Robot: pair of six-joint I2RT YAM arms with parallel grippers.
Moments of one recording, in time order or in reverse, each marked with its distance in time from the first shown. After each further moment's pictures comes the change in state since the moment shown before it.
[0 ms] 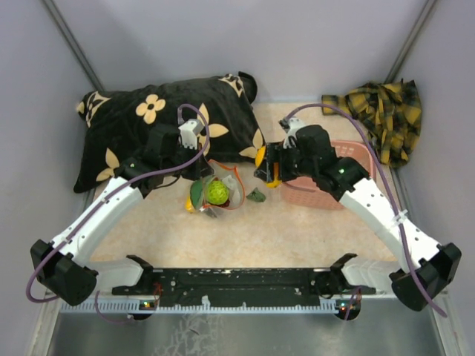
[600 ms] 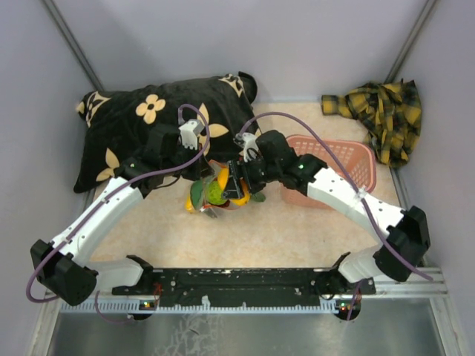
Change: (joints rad) left arm 0.000 0.000 0.000 0.000 0.014 0.001; right arm 0.194 0.220 0.034 0.117 -0.244 -0.002
